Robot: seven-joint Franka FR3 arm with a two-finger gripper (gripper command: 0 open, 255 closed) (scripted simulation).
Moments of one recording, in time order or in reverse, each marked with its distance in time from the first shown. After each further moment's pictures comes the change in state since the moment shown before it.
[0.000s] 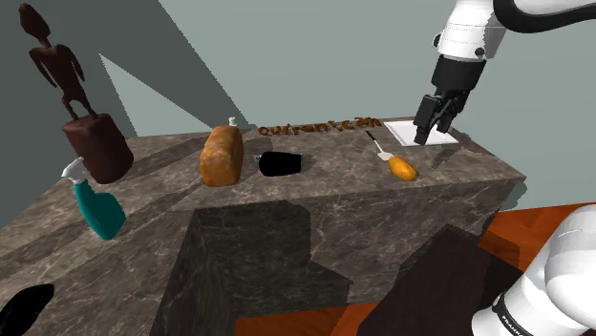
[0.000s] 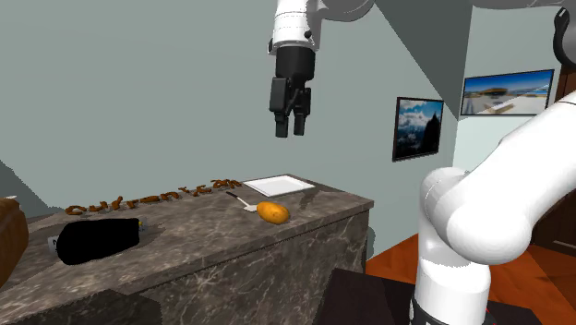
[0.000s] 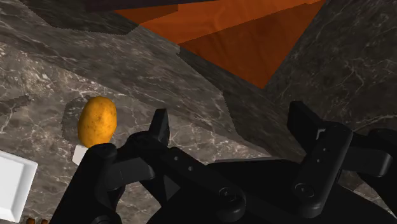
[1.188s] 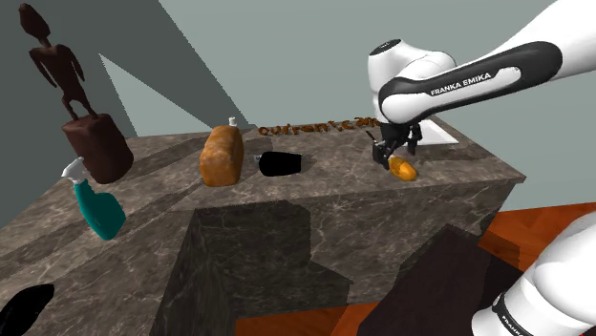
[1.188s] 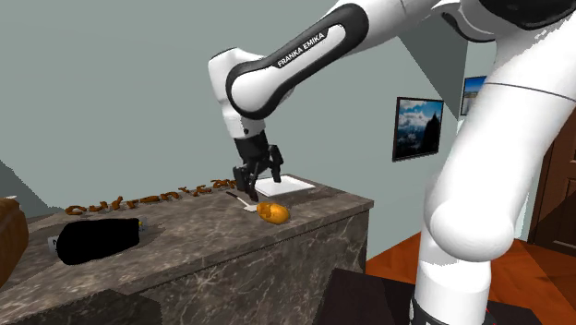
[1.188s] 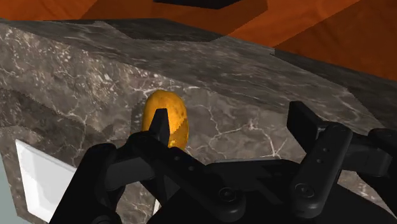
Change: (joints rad) arm -0.177 0.509 0.115 -0.004 -0.310 0.312 0.316
